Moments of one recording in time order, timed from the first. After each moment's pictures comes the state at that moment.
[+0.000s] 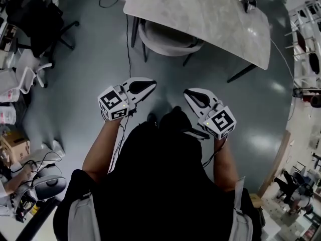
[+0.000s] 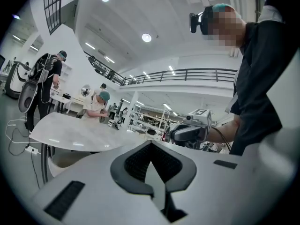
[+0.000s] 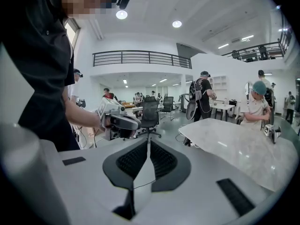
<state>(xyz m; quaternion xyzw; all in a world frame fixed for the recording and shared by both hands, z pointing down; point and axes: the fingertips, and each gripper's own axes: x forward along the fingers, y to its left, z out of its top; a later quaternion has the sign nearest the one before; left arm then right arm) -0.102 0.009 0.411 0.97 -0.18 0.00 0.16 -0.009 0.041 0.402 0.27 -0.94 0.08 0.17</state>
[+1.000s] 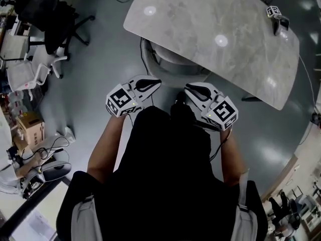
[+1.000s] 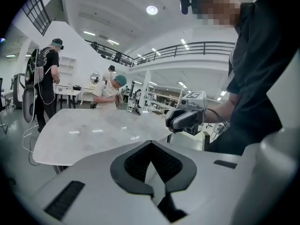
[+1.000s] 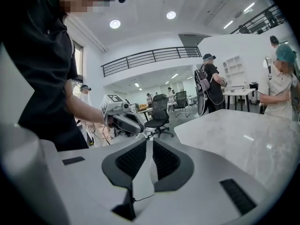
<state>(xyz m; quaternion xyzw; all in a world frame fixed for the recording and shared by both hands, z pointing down) -0.008 -0.213 0.478 0.94 -0.24 0.16 0.16 0.077 -0.204 0.472 0.15 -0.97 0.14 0.15</state>
